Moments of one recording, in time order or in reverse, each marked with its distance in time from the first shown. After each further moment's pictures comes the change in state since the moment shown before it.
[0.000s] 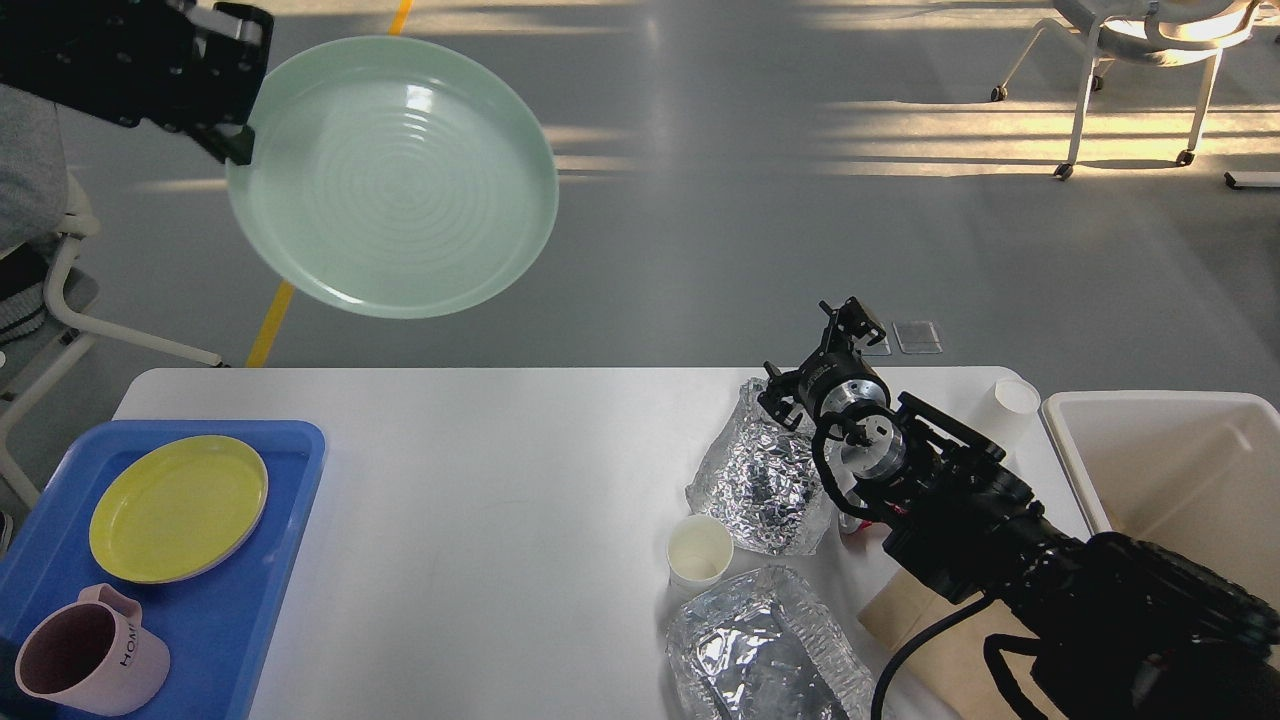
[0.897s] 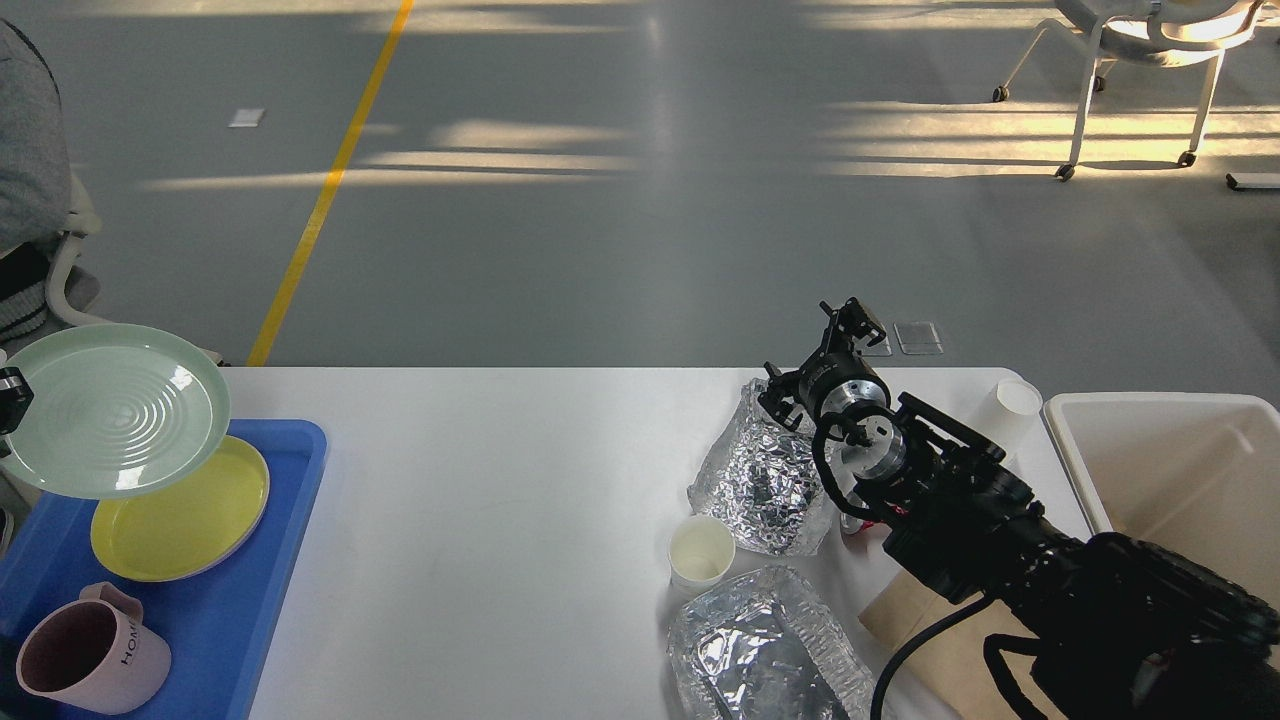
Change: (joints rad) left arm 0.866 0.414 0.071 0.171 0.020 0.663 -0.050; right arm 0.000 0.000 0.000 0.000 0.000 0.000 0.000
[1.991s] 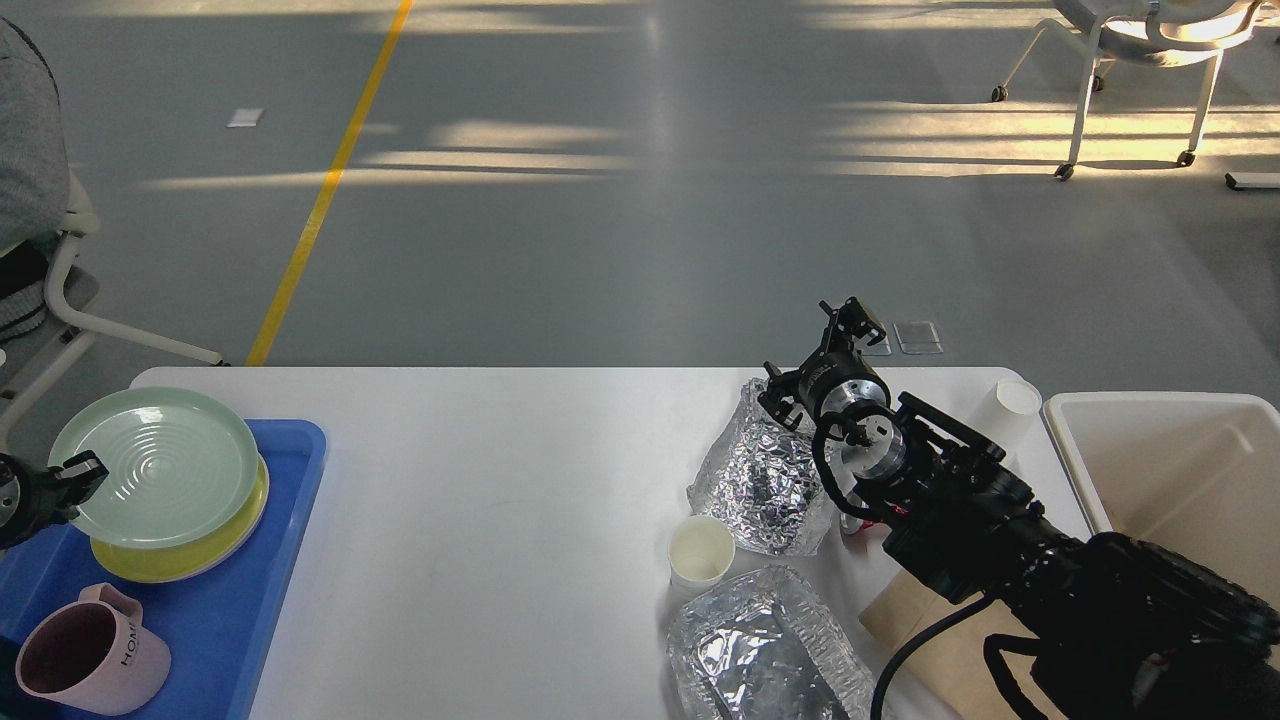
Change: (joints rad) left arm 0.521 -0.049 -0.378 0.214 0.001 0.245 0.014; right arm 0.000 0.000 0.000 0.000 0.000 0.000 0.000
